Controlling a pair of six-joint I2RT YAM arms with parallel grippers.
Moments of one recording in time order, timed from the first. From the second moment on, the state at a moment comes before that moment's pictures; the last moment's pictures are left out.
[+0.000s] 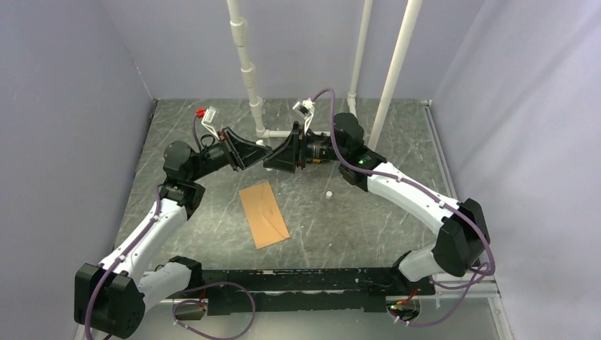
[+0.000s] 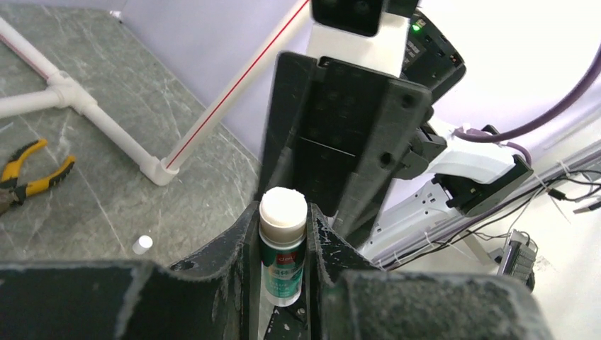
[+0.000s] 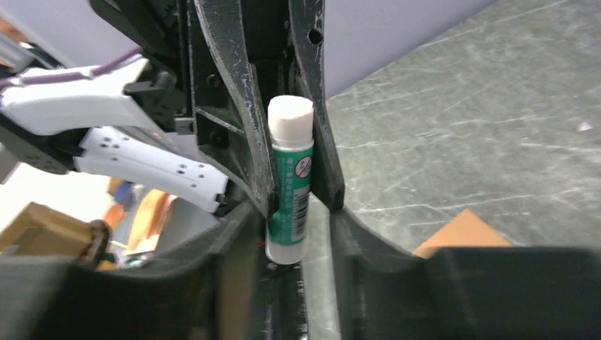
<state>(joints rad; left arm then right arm) -0.30 1.04 0.72 0.60 0.81 -0.97 0.71 1.44 1.16 0.25 -0.78 0.54</state>
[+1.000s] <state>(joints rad) -0.31 0.95 0.83 0.28 0.63 -0.97 0.77 1.38 1.08 0.36 -0.62 0.55</state>
